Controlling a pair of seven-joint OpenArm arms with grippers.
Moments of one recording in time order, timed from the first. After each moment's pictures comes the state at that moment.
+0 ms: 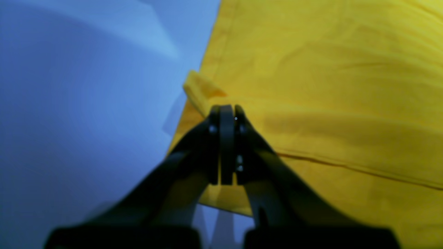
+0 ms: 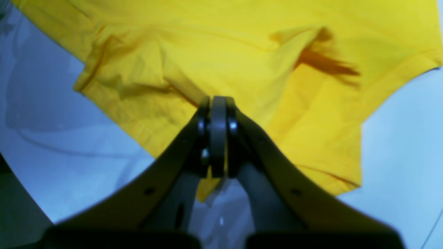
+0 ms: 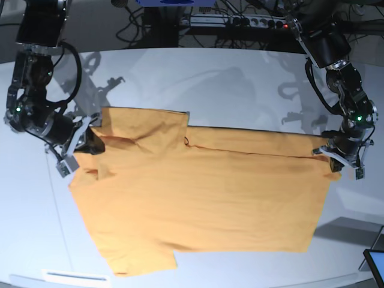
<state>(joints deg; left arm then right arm) -7.4 -17.8 -32.9 78.9 -8.9 -25.3 36.1 -0.3 12.9 14.5 93.2 38.0 40.8 -61.2</state>
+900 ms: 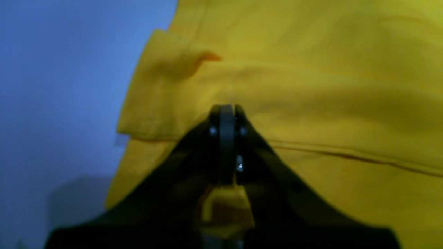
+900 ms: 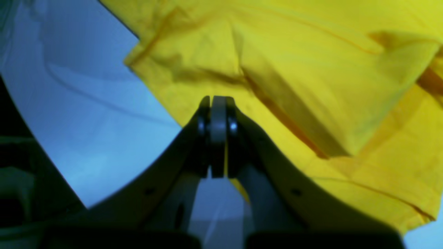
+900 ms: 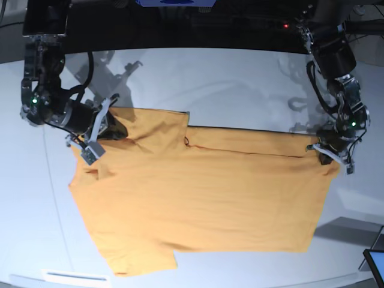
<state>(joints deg) -11.7 -24.2 -26.4 54.5 -10.9 -26.0 23.2 -3.9 13.0 6.2 98.1 38.3 41.0 -60.5</state>
